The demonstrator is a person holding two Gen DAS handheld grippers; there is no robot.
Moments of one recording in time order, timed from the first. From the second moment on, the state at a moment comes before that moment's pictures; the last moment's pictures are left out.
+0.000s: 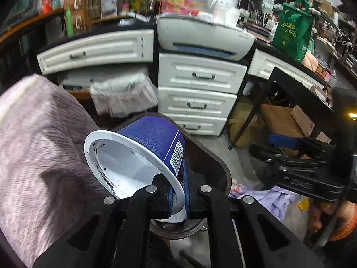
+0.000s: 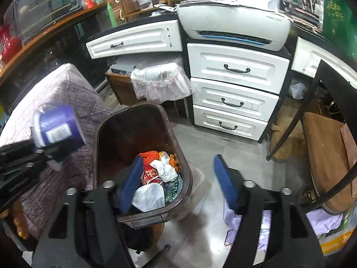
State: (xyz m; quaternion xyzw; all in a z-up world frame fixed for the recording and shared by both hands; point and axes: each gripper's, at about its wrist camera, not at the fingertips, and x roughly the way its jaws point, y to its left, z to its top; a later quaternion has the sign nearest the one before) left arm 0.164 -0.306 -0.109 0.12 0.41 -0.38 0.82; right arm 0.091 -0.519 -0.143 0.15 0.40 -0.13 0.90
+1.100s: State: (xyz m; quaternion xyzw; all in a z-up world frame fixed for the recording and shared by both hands) left arm 0.121 -0.221 -0.034 0.06 0.30 -0.36 0.88; right arm 0.080 -0.474 -0.094 0.14 0.34 -0.10 0.93
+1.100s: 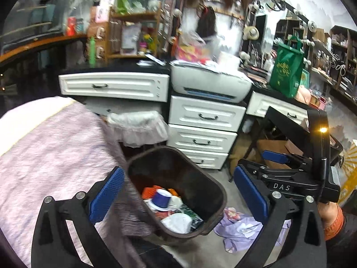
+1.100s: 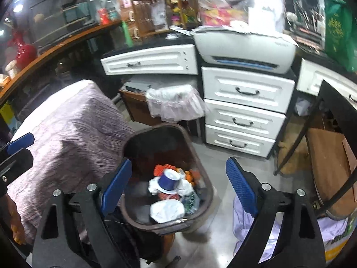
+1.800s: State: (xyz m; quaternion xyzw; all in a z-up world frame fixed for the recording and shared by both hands) left arm 0.061 -0.080 0.025 0.06 0.18 -0.18 0.97; right arm 0.023 -0.310 0.000 0.07 0.19 -0.02 0.98
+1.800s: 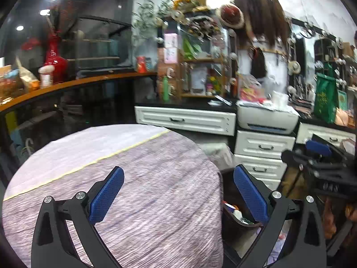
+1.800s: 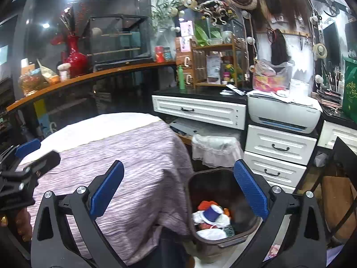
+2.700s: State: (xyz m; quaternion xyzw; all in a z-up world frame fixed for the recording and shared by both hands) left arm 0.022 -0.058 0.035 0.02 0.15 -0.13 0.98; right arm -0.072 -0.262 0.008 0.03 0.11 -0.02 0.99
